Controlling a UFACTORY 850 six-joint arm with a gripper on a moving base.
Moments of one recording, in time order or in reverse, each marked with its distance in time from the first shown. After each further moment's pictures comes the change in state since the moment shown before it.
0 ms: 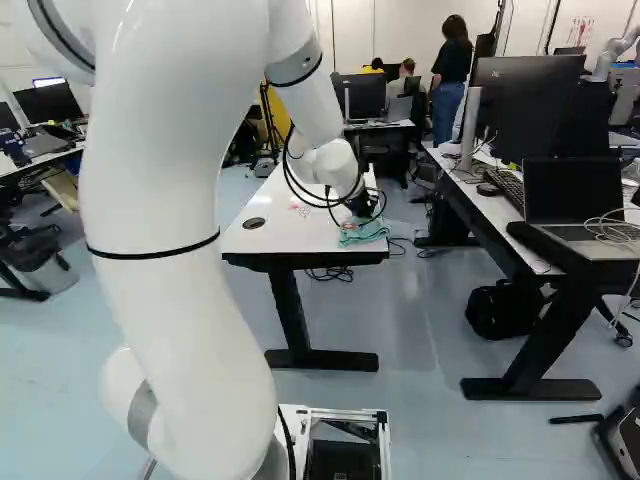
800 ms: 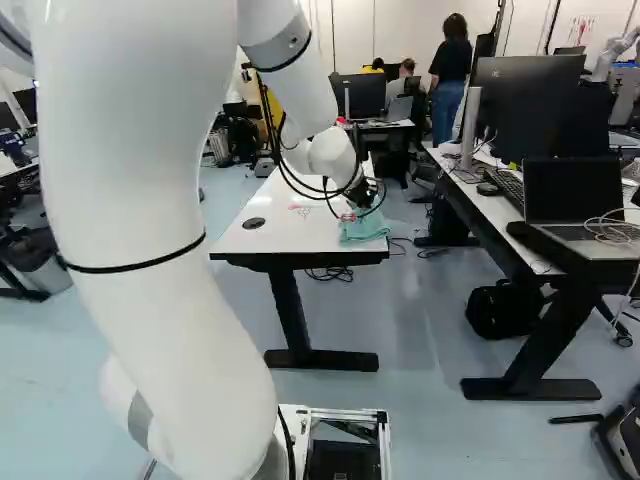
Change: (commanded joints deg) arm 0.1 5.3 1.1 0.0 0.0 0.0
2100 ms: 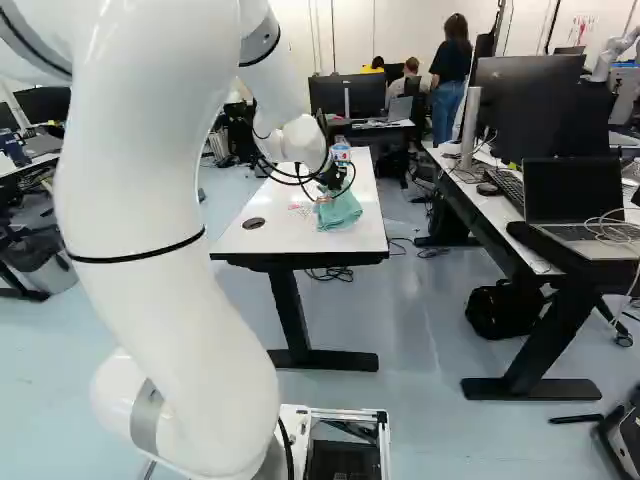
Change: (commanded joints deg) arm 10.7 -3.6 -6.8 0.0 0.0 0.0
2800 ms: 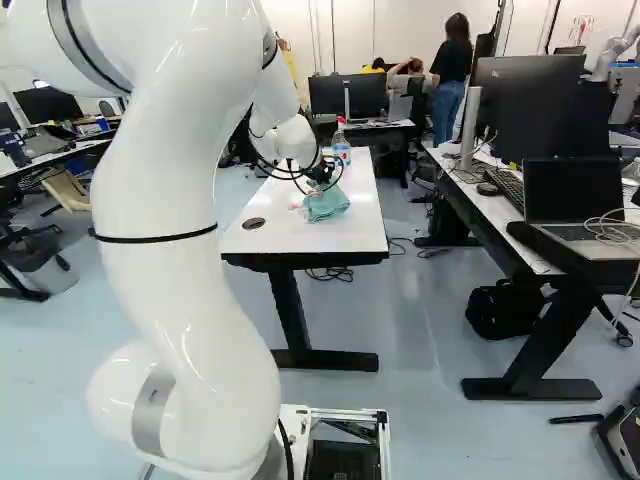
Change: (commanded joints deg) arm 3.8 -5.8 -6.9 0.0 0.0 0.0
